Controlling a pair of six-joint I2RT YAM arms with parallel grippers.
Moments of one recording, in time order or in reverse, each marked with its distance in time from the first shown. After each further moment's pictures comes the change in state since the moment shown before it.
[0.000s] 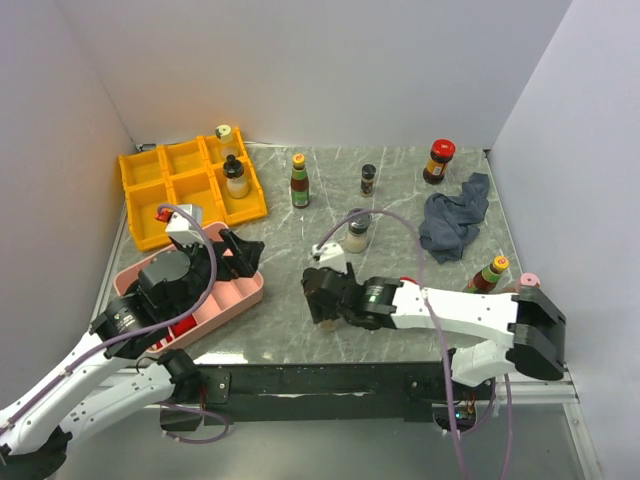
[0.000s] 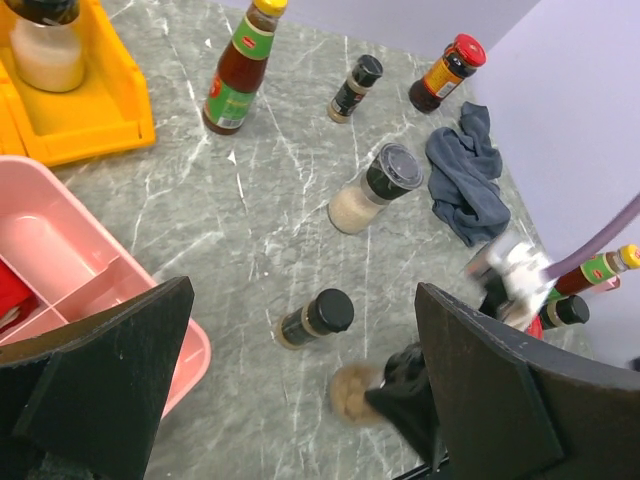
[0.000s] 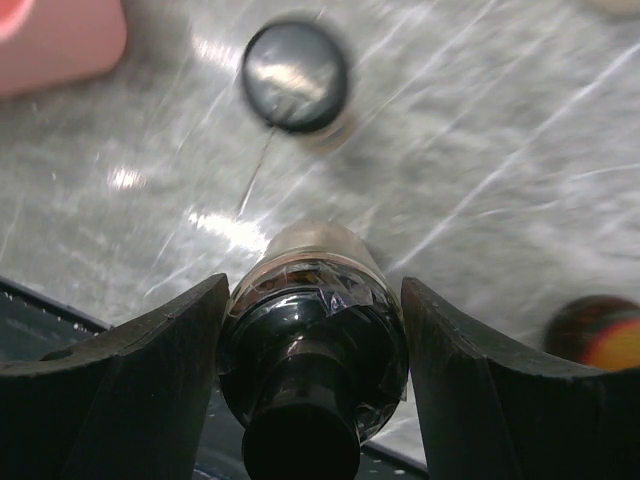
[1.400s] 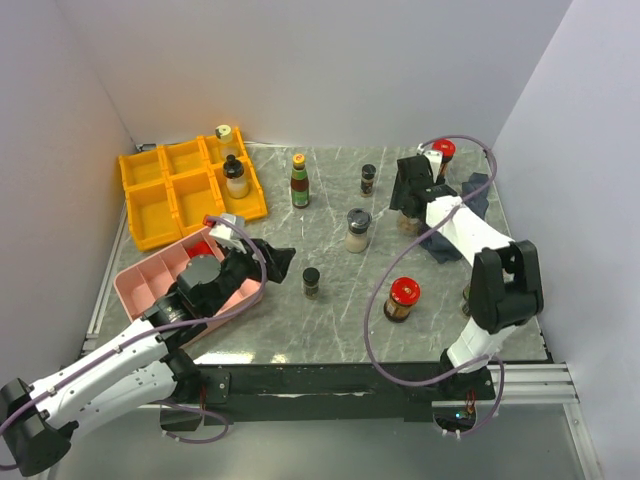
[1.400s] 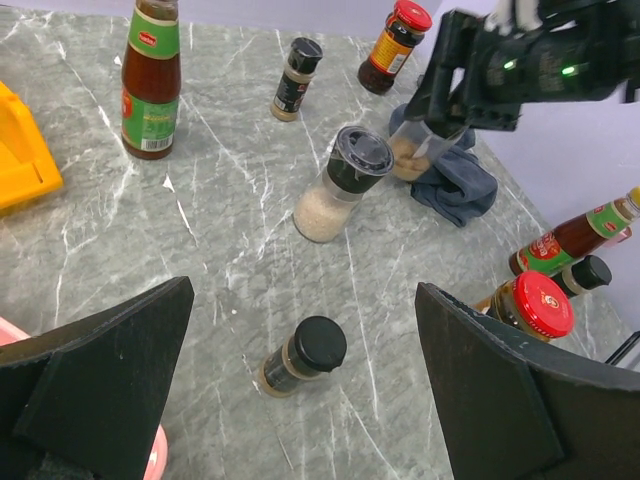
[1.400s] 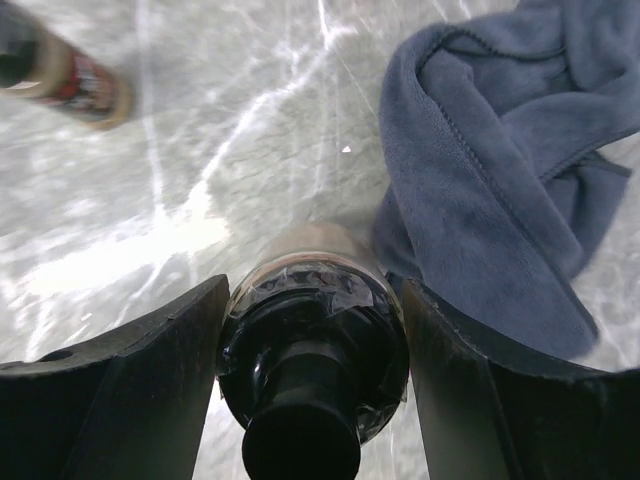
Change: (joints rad) left arm 0.006 0.117 -0.298 0.546 0.158 0.158; right arm -0.916 0.350 0.294 0.160 -0.031 -0.274
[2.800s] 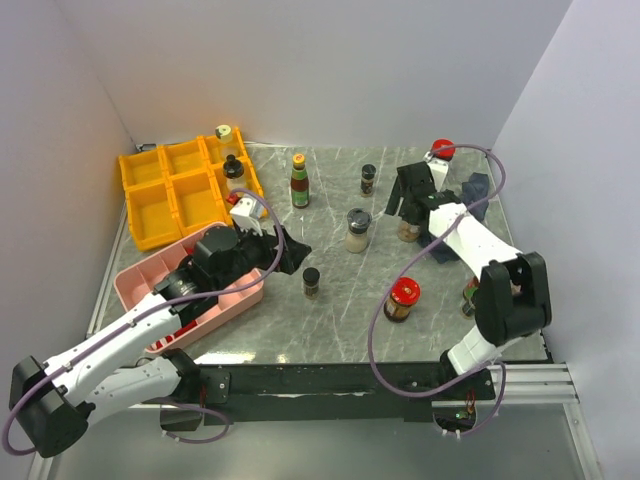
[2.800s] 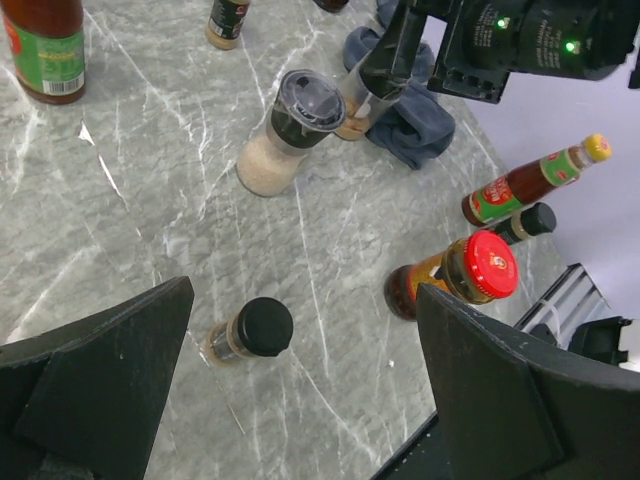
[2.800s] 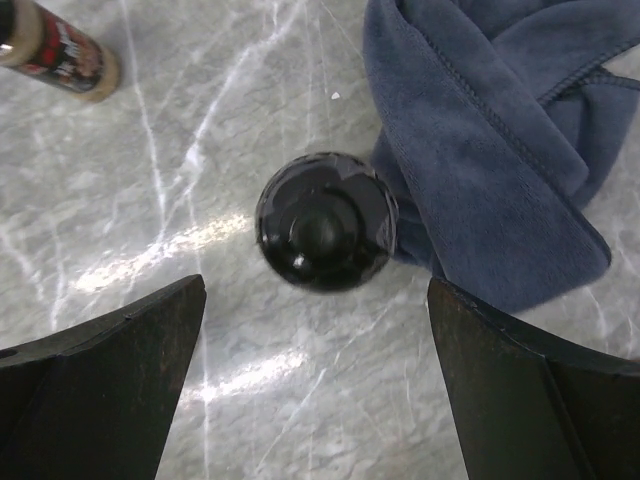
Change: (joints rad) left arm 0.071 0.200 0.203 -0.157 0.243 -0.081; right arm 0.036 -0.113 -0.063 -0.090 0.027 0.152
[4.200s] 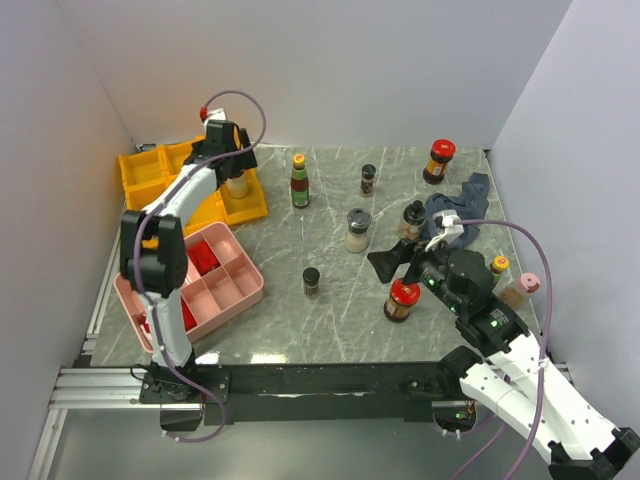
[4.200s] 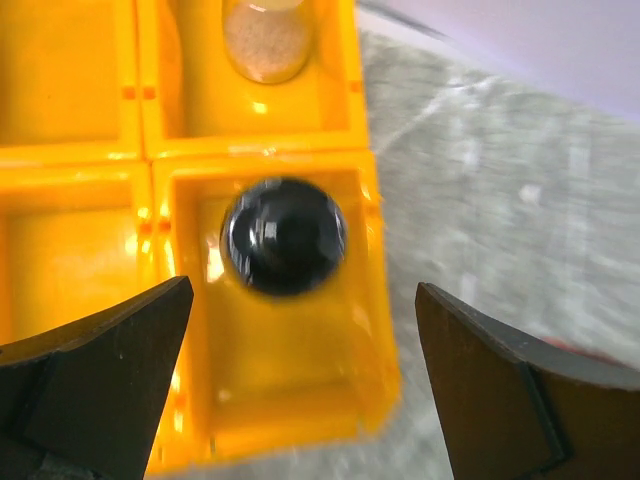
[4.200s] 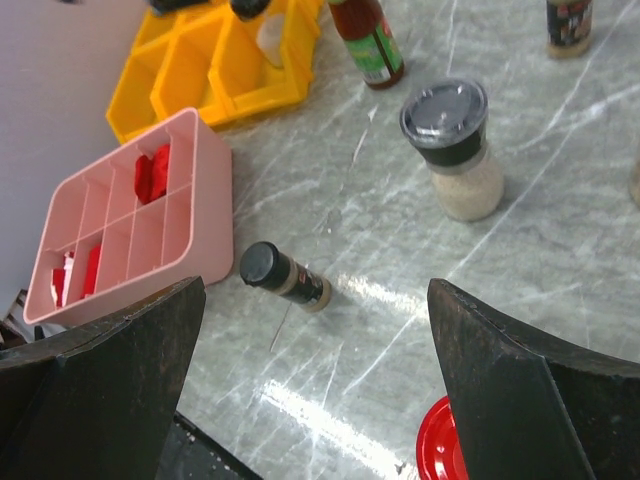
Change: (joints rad) left arm 0.546 1.077 0.921 -0.230 -0.251 0.126; right arm 0.272 -0.994 -0.560 0.227 -0.457 -0.047
